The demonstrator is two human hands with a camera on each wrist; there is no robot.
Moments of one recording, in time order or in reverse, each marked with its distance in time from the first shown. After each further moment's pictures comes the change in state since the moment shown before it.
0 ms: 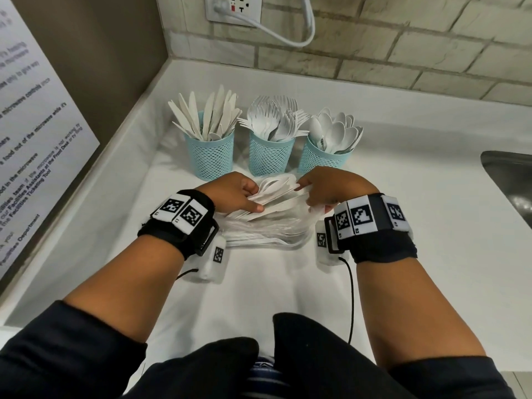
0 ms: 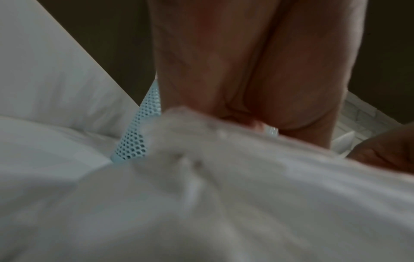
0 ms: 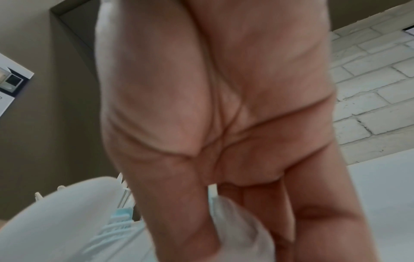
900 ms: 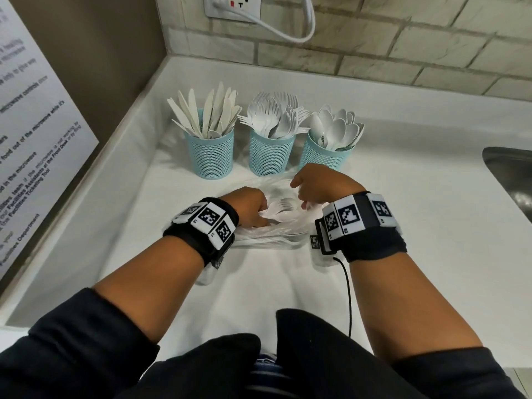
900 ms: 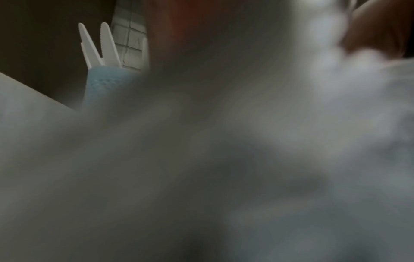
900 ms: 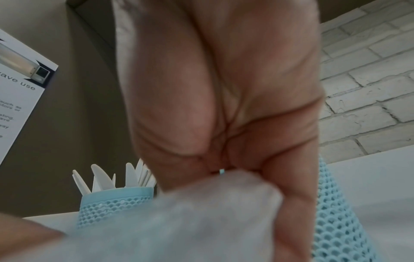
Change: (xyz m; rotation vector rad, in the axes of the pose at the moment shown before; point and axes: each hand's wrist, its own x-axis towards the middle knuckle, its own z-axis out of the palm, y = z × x) left_hand 0.008 0.007 0.030 0.598 -0.081 0.080; right_hand 0.012 -0.013 0.011 -0.104 0.006 0.032
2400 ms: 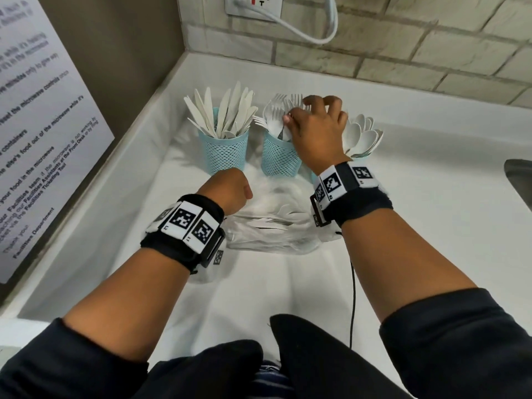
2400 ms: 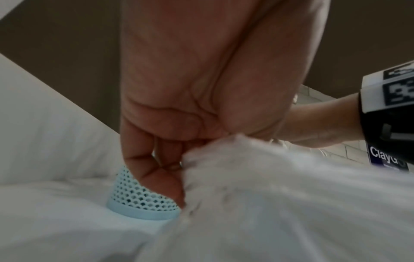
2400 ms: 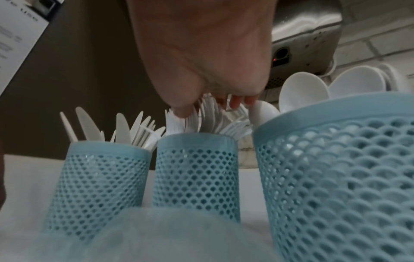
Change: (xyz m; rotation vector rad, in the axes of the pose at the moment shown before) left_hand -0.030 -0.021 -0.029 -0.320 0.246 -0.327; right_hand 0.054 -0.023 -0.029 -0.047 0.844 -0.189
